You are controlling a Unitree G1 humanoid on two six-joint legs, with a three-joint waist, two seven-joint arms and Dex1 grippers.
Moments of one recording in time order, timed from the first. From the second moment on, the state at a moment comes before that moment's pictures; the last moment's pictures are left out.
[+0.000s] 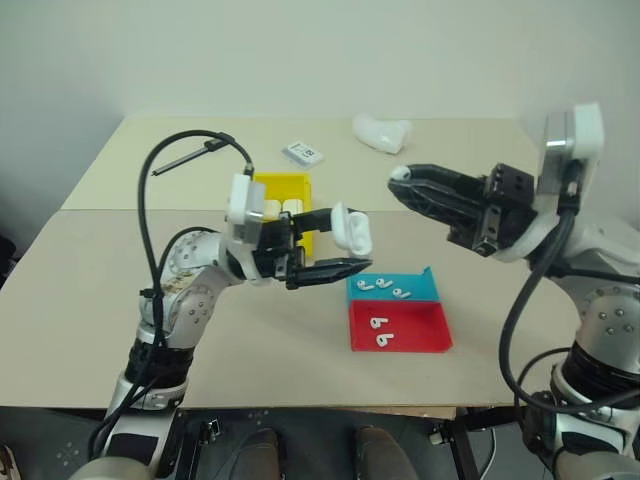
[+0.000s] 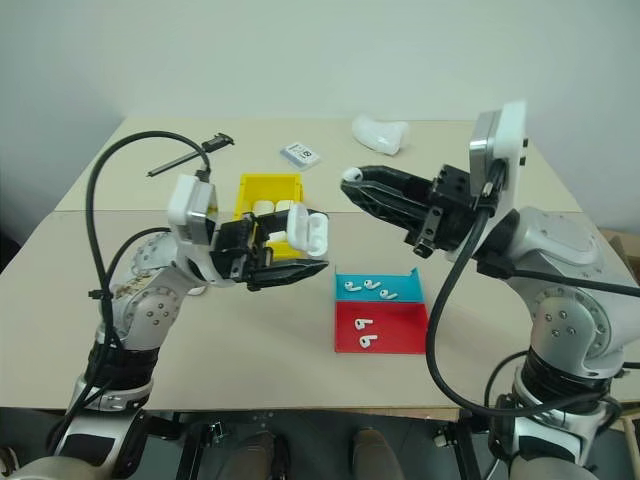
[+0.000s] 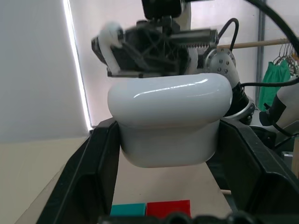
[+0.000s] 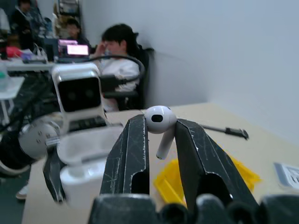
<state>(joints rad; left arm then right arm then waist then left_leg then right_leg) -0.59 0.39 -0.08 -0.20 -0.71 0.35 -1.13 -0.65 -0.50 -0.32 -0.57 0.86 0.92 0.77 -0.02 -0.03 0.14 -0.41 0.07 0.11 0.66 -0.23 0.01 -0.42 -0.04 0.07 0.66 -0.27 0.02</state>
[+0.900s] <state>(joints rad) -0.59 0.40 -0.08 -0.19 -0.69 0.35 -1.15 -0.56 -0.60 -0.16 -0.56 0.90 0.84 0.71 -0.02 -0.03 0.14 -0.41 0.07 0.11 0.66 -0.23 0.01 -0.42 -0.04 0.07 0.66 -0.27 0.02</state>
